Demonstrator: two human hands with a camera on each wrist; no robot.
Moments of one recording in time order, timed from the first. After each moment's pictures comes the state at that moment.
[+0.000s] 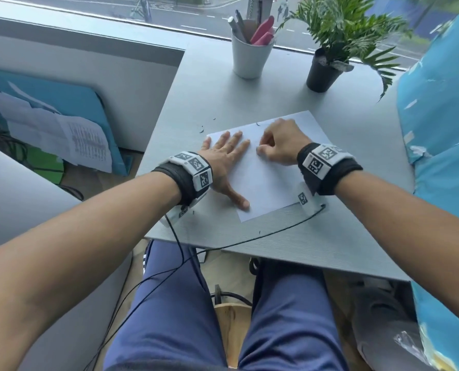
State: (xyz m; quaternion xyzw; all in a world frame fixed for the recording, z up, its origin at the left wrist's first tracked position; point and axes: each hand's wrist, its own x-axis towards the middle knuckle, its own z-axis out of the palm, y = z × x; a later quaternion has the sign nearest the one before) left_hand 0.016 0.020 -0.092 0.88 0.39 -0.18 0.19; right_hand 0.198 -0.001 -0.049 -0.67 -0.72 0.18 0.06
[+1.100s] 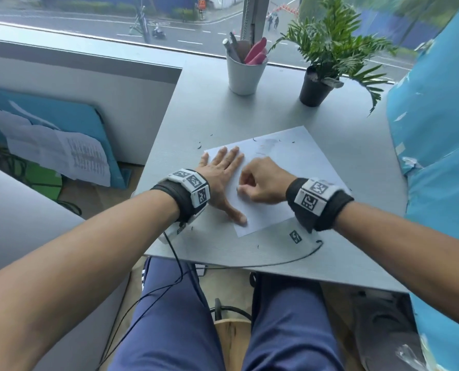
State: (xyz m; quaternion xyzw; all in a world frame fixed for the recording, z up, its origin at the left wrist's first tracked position) left_hand 0.016 0.021 -0.097 0.89 0.39 -0.17 0.18; right_hand 0.171 -0.032 -0.057 -0.61 -0.75 0.25 0.02
